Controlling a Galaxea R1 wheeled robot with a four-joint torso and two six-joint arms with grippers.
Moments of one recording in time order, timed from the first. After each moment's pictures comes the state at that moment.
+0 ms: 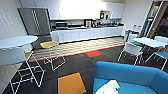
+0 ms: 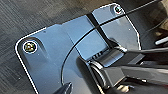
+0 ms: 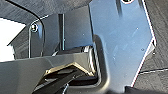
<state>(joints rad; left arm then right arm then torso) 1.40 3.01 -2.81 1.84 -0.19 -1.55 -1.53 3.10 -2.72 -0.03 0.08 0.02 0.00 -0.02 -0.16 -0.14</state>
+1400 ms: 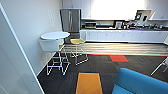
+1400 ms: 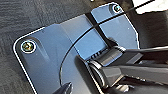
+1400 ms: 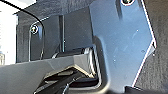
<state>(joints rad) 1.40 3.01 -2.81 1.85 -0.19 -1.55 -1.53 3.10 -2.72 -0.03 0.08 0.02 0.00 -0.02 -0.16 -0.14</state>
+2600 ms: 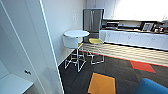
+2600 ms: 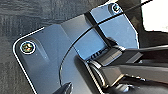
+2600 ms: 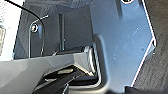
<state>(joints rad) 1.40 3.01 -2.81 1.86 -0.18 -1.55 -1.53 3.10 -2.72 -0.03 0.08 0.02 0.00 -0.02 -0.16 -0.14</state>
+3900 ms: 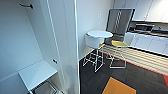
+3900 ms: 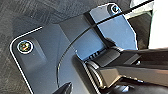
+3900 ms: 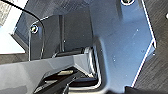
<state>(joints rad) 1.40 3.02 -2.81 1.86 -0.18 -1.57 -1.53 3.10 -2.73 -0.03 0.08 0.01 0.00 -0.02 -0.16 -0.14</state>
